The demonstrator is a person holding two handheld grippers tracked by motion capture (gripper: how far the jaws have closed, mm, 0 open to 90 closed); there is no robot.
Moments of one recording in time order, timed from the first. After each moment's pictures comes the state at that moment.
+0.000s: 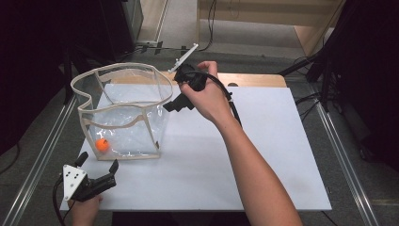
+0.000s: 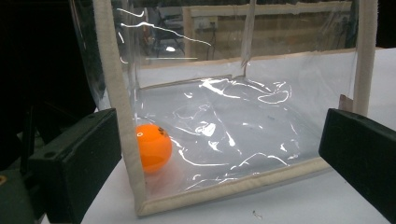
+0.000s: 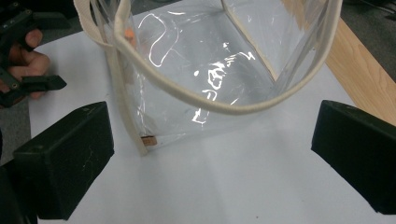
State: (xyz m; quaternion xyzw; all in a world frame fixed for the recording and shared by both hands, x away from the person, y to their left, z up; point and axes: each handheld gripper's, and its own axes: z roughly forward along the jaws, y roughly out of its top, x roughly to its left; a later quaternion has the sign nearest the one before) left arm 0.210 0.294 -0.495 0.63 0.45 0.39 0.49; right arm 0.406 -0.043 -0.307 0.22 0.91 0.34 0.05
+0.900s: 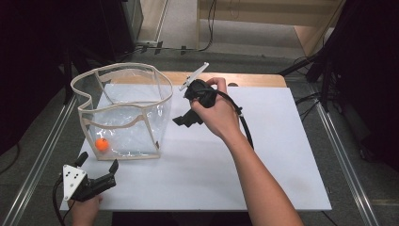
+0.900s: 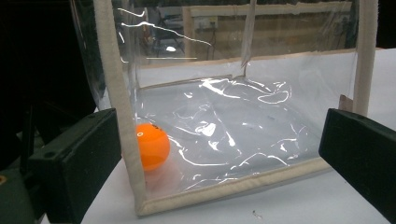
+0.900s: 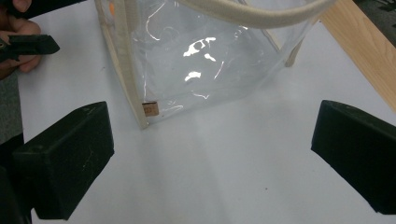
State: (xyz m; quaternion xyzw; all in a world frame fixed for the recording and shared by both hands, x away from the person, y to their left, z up) left arm 0.210 0.295 -0.495 0.63 0.45 0.39 0.49; right arm 0.379 -0.064 -0.337 0.23 0.91 0.34 0.06
